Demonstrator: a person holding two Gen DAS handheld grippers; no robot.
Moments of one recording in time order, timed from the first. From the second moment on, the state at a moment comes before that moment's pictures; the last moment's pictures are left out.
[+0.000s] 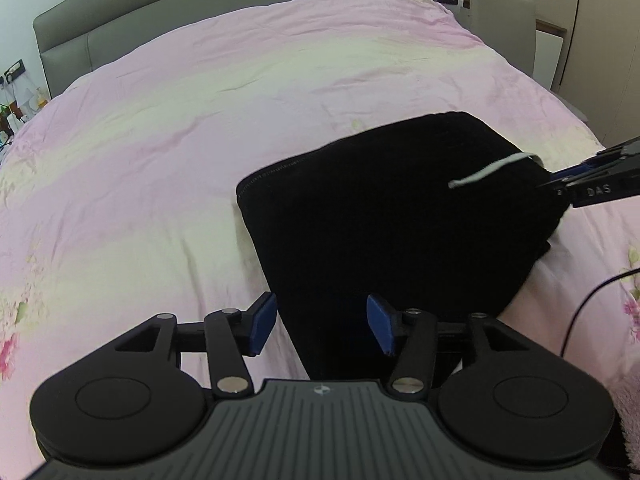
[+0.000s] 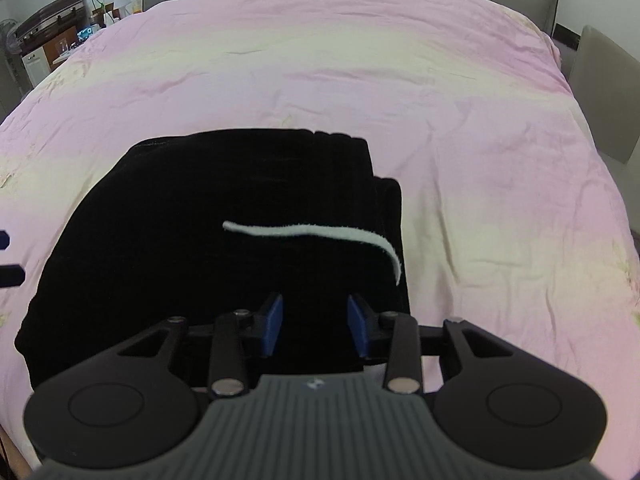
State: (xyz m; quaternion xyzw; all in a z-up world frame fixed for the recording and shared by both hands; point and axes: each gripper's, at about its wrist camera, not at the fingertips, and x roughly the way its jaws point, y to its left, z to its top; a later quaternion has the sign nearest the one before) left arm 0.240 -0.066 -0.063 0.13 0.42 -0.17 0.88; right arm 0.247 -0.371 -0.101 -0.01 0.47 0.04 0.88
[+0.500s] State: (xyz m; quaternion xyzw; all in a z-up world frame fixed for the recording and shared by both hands) left arm 0.204 -0.088 -0.142 0.09 0.46 -0.05 0.88; right arm 0.234 -0.385 -0.137 0.10 0.43 0.00 0.90
